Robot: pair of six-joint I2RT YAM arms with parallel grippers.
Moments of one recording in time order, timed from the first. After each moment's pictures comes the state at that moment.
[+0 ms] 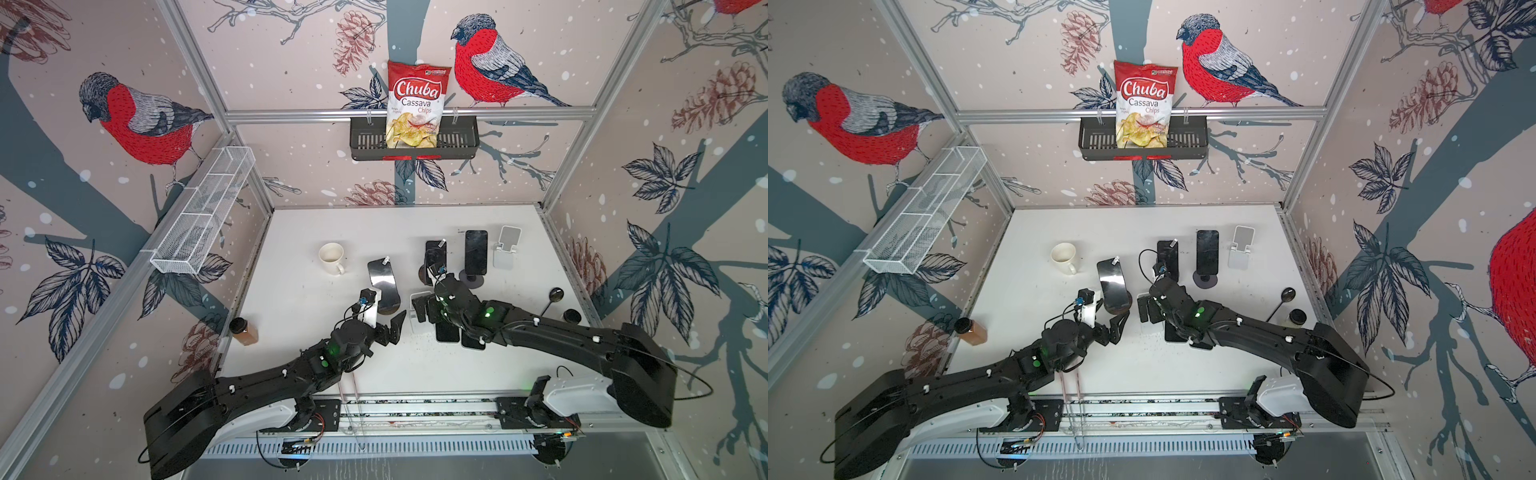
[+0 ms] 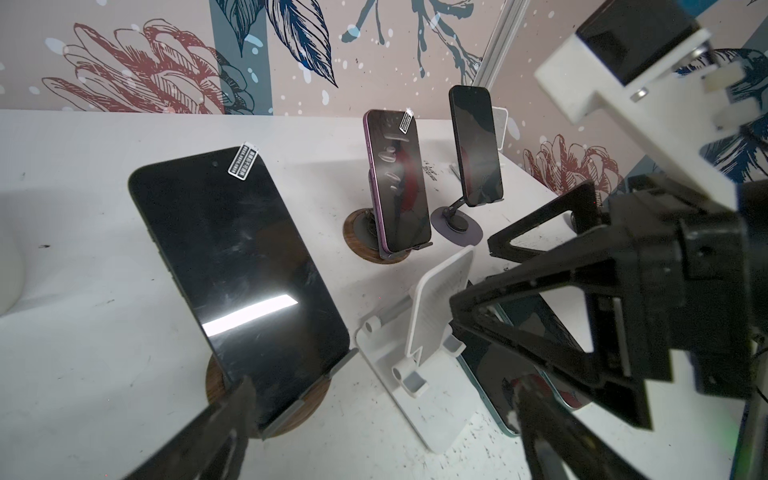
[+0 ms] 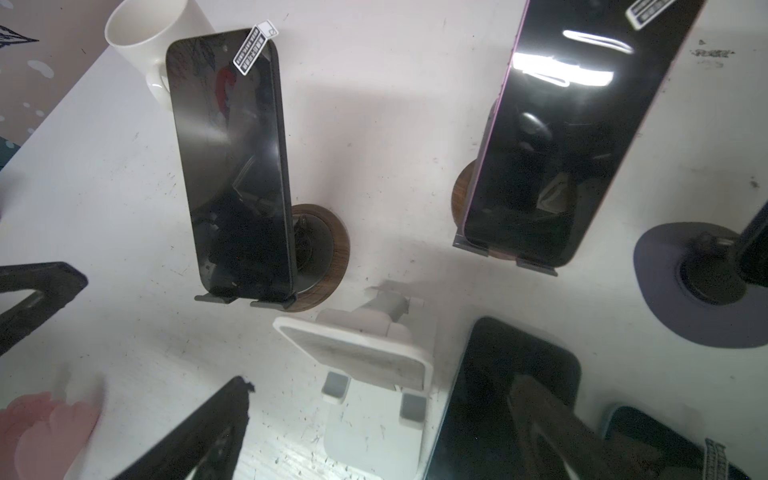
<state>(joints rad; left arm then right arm) -0.97 0.96 0.23 0.48 -0.32 -0.35 0.98 1.36 0.80 -0.18 0.26 0.44</state>
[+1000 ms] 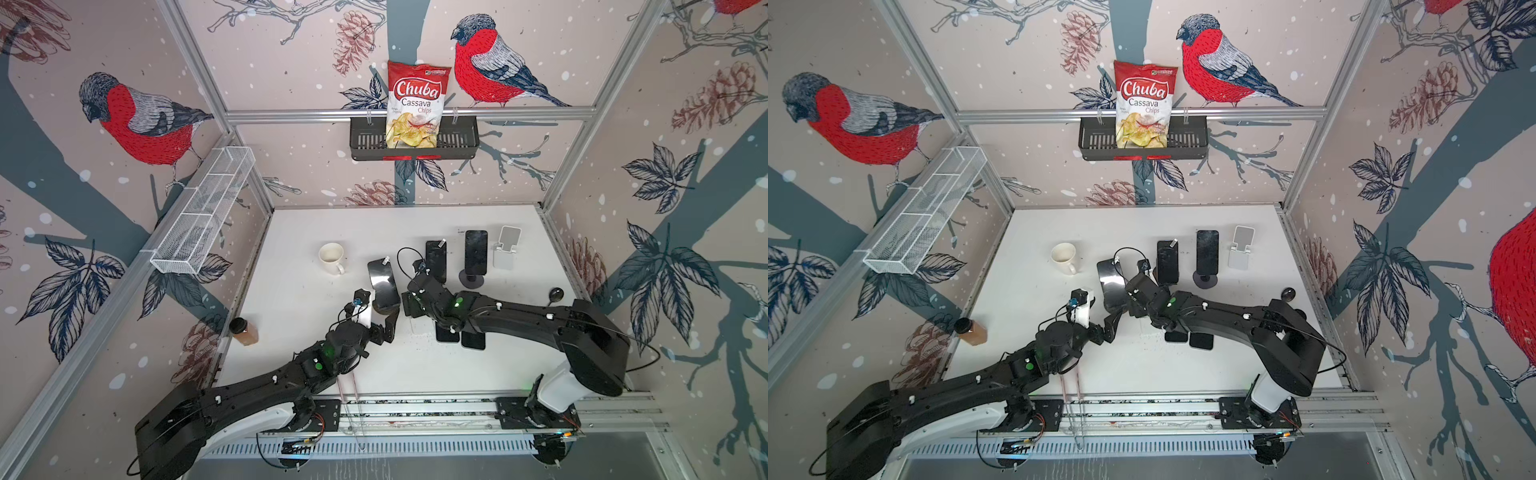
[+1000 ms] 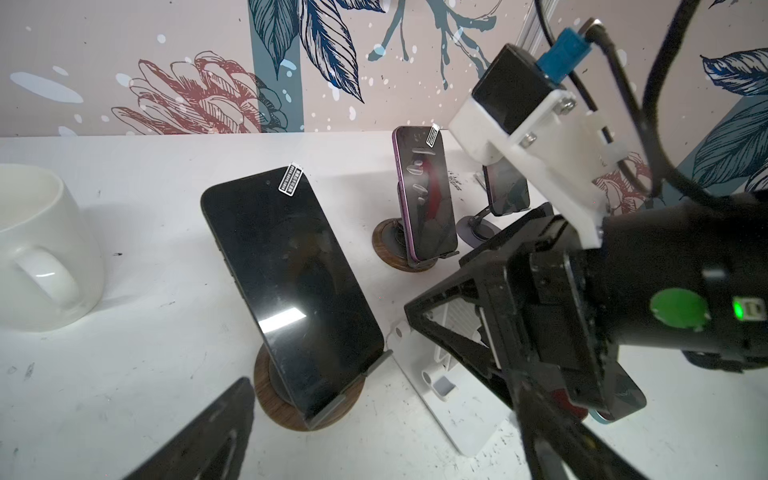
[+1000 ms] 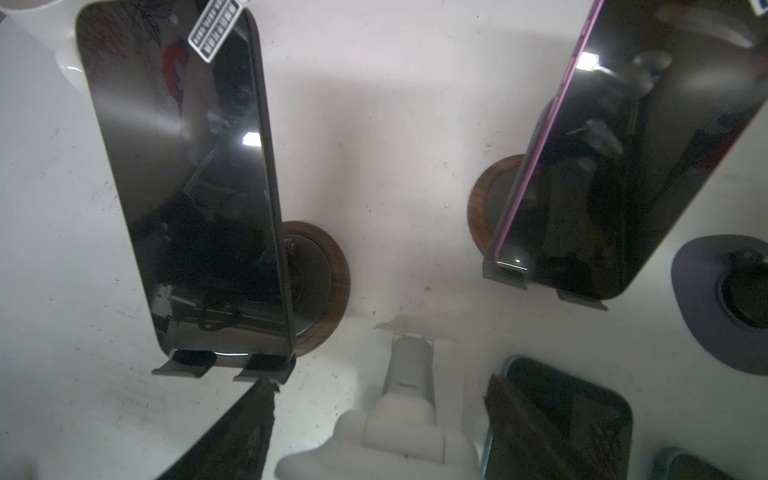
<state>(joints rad) -0.97 0.88 0.23 0.40 -0.39 -0.31 1.02 1.61 0.98 -0.22 0.36 0.50</state>
